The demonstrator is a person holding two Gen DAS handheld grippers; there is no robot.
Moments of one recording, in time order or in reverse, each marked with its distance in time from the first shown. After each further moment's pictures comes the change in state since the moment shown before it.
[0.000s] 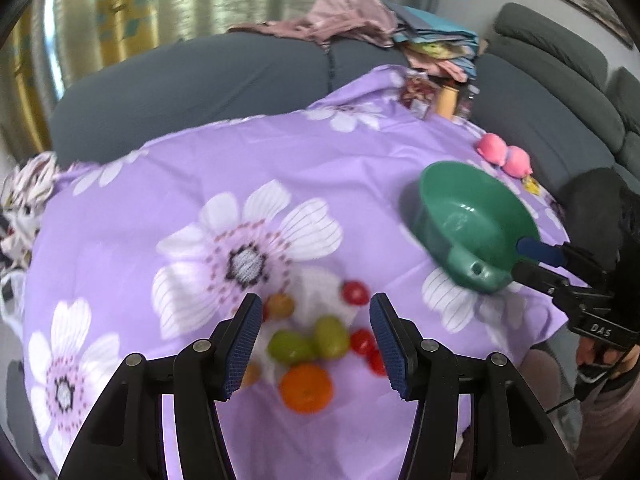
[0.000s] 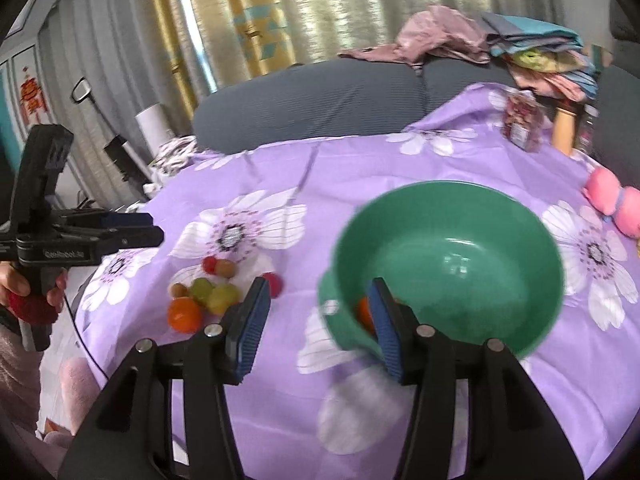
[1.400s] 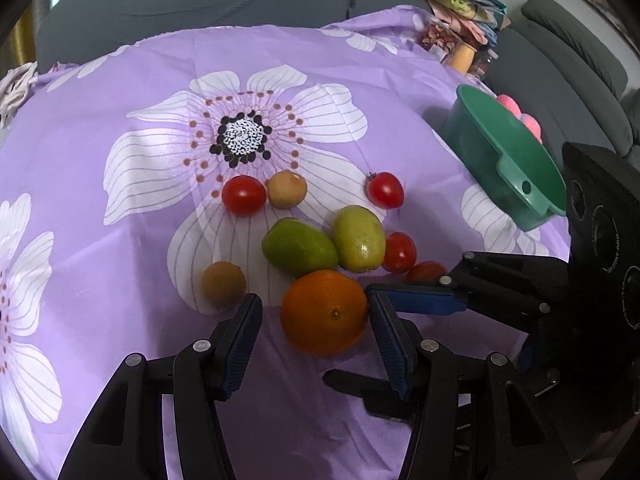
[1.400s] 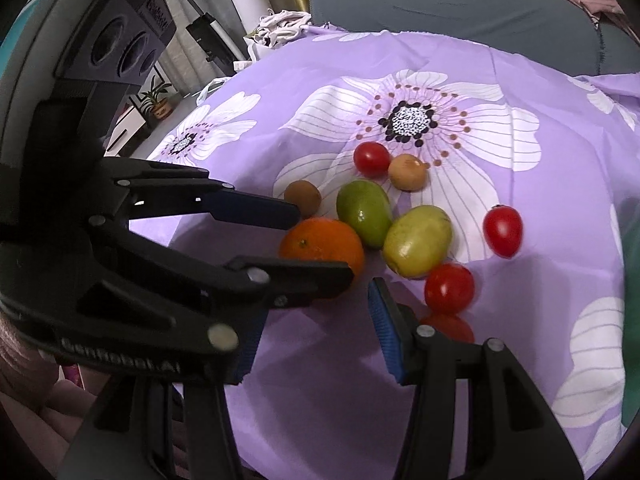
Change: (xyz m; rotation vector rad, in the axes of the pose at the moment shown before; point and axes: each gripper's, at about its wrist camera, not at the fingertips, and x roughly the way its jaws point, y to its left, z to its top) left arm 0.063 0.029 -0.060 -0.099 0.186 -0.107; right arm 0.136 0.122 -0.036 -0.211 0.361 0.275
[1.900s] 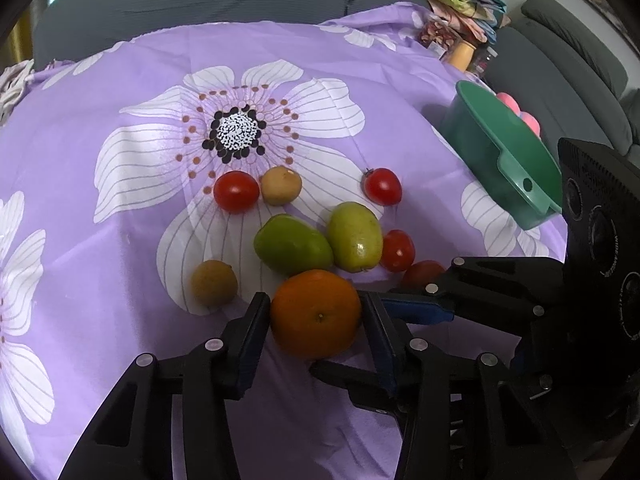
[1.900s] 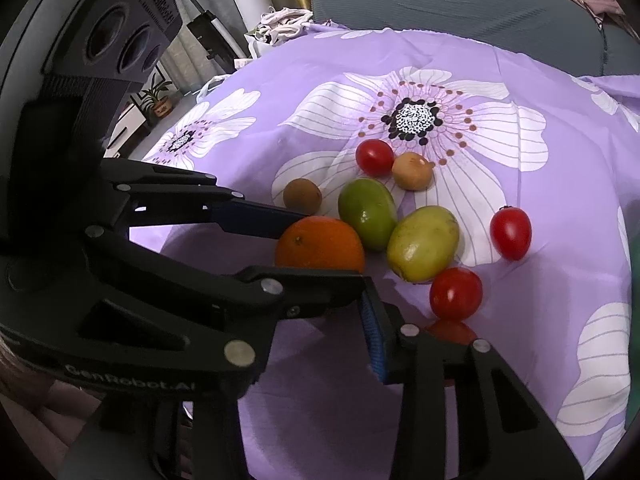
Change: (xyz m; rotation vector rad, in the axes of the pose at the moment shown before) left arm 0.004 -0.001 -0.001 -0.008 0.006 -0.010; right arm 0.005 -0.001 0.002 -0.001 -0.004 -0.001
